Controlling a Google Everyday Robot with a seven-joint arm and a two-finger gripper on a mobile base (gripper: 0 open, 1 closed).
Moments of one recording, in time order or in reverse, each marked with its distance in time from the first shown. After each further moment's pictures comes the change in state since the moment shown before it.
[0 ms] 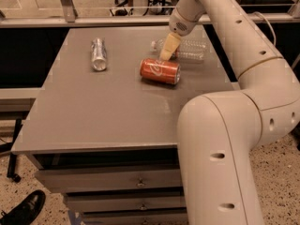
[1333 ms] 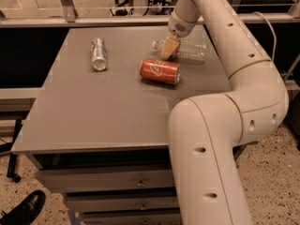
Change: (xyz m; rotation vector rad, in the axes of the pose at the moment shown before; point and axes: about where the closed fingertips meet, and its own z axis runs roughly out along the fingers) arm 0.009 0.000 0.008 -0.032 0.048 0.014
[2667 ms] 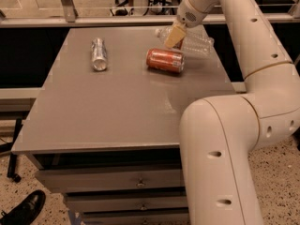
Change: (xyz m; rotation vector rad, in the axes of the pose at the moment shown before) arm -0.007 -0.002 -0.051 0.028 -0.143 0.028
